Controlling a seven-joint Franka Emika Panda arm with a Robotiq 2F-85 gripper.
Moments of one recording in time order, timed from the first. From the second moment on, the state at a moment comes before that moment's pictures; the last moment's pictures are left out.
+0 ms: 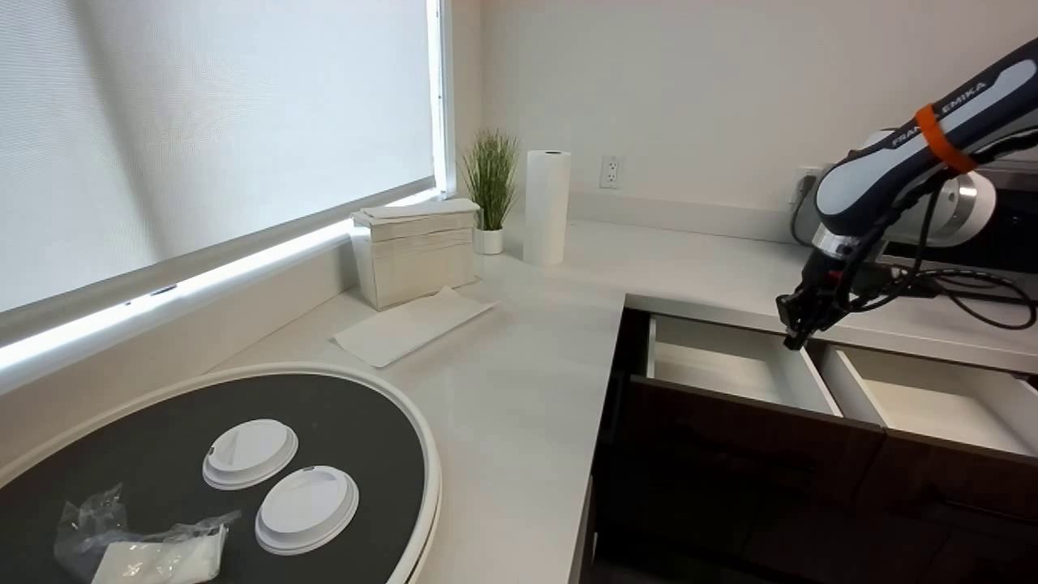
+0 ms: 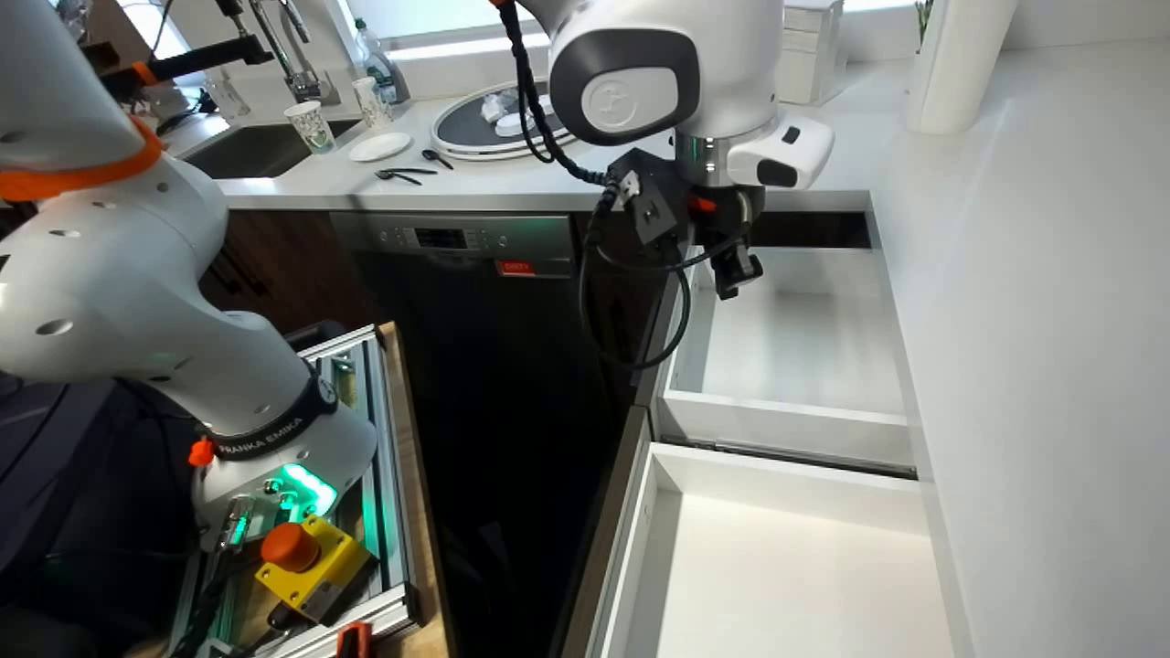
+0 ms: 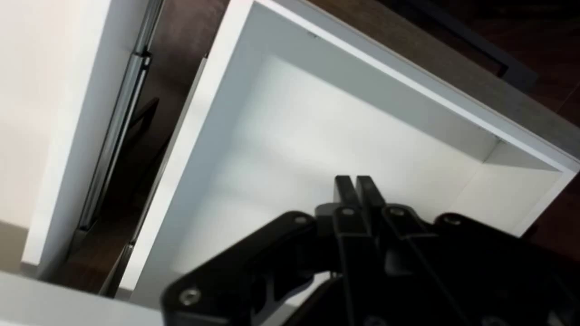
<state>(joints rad) -0.19 0.13 -0.07 -2.28 0.16 2.50 -0.18</state>
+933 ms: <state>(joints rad) -0.20 -0.26 -0.17 -2.28 0.07 2.14 -0.07</state>
